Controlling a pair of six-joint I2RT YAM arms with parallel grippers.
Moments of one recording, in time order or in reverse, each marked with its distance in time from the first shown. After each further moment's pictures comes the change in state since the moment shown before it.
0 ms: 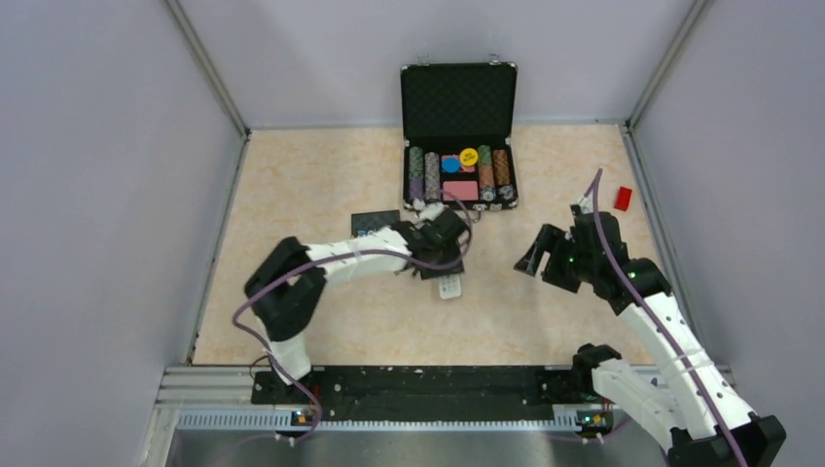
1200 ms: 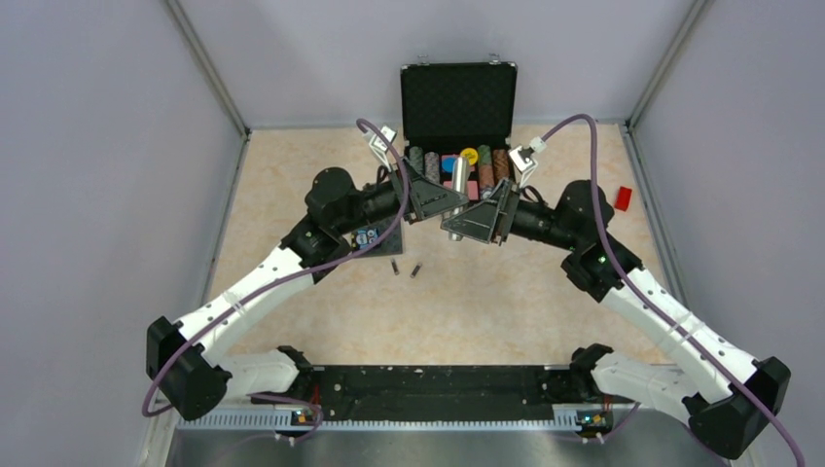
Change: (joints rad) left arm 0.266 -0.678 -0.245 0.862 0.743 -0.077; right arm 0.315 0.155 0.115 0.989 -0.523 0.323
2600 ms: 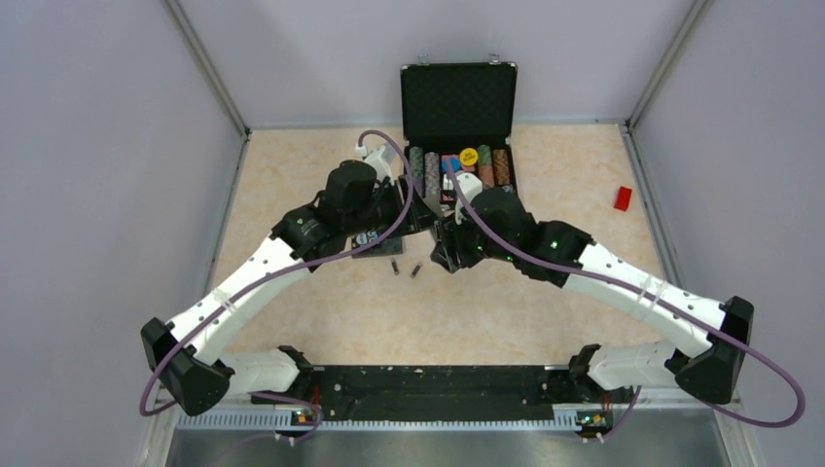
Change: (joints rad) left arm -0.004 0.025 0.182 -0.789 -0.337 0.307; right arm 0.320 0.252 0.265 -0.668 0.646 -0.668
